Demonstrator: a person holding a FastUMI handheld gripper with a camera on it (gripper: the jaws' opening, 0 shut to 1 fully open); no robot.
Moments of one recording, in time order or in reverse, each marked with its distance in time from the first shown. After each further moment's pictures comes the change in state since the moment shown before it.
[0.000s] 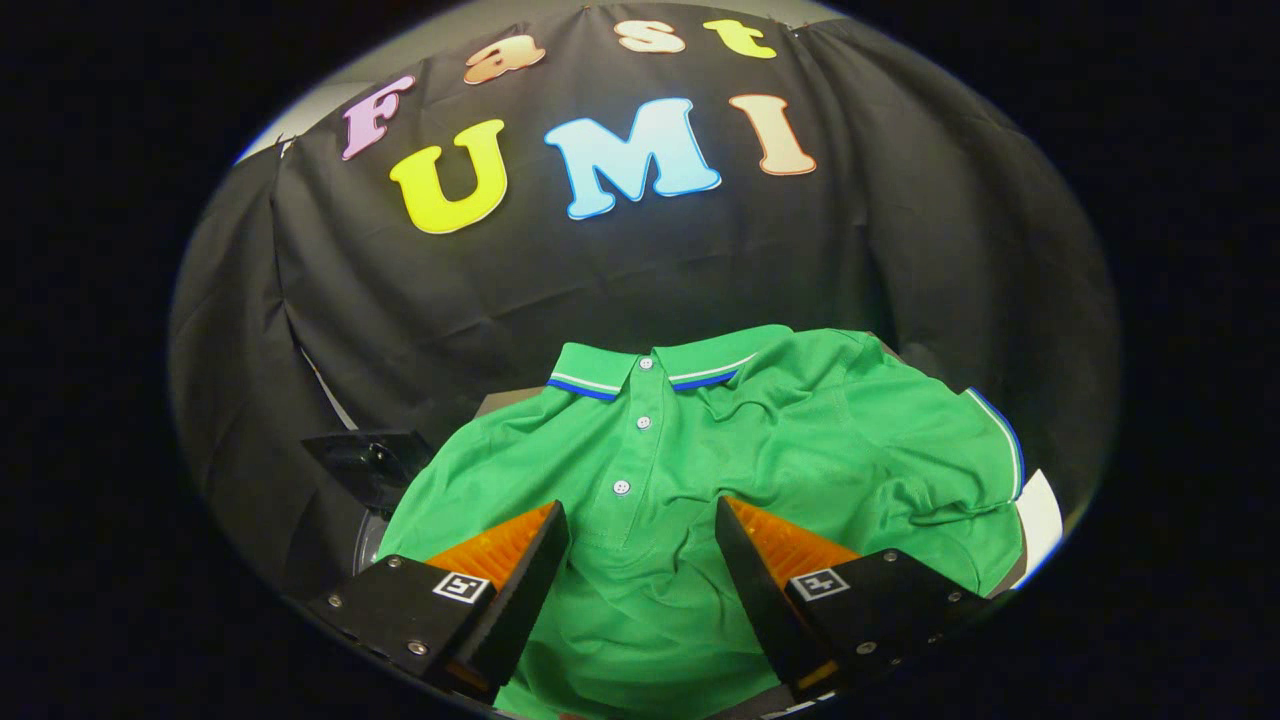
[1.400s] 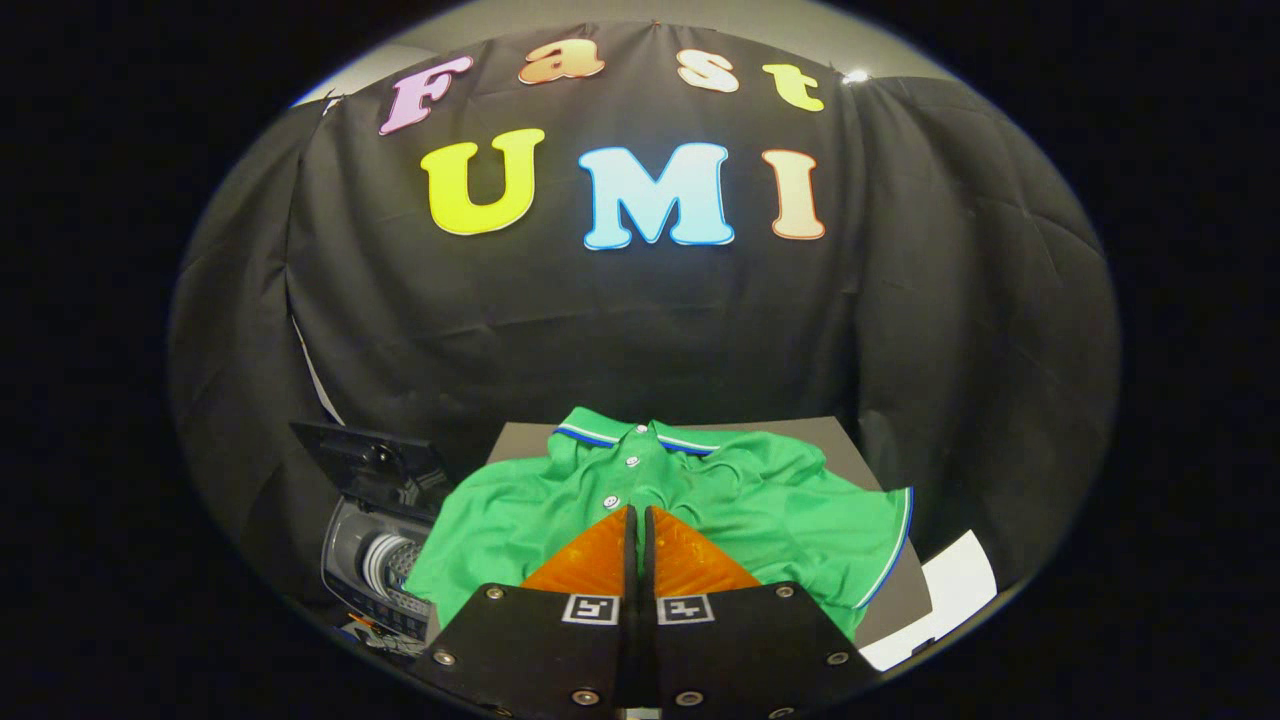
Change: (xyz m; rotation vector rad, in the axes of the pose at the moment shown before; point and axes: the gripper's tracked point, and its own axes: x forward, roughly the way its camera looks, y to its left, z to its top) arm -0.065 0.043 0.058 -0.174 -0.047 -0.103
